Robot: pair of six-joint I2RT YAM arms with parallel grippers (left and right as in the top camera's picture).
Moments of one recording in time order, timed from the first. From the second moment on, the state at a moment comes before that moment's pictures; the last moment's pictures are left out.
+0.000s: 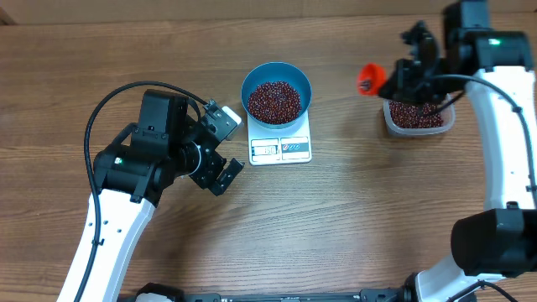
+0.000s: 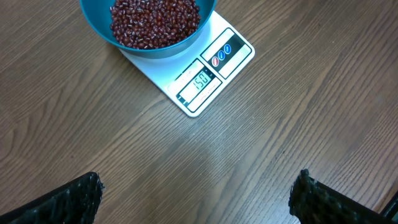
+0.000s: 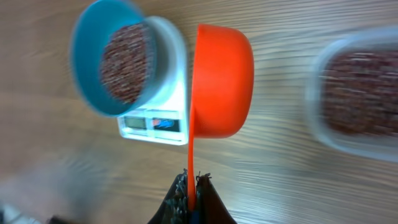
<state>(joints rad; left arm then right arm) -0.25 1.25 1.24 -1.02 0.30 0.43 -0.06 1.80 1.86 -1.35 -0.46 0.03</state>
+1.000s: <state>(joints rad) -0.25 1.25 1.24 -1.02 0.30 0.42 0.06 1.79 1.67 -1.18 0.46 -0.02</state>
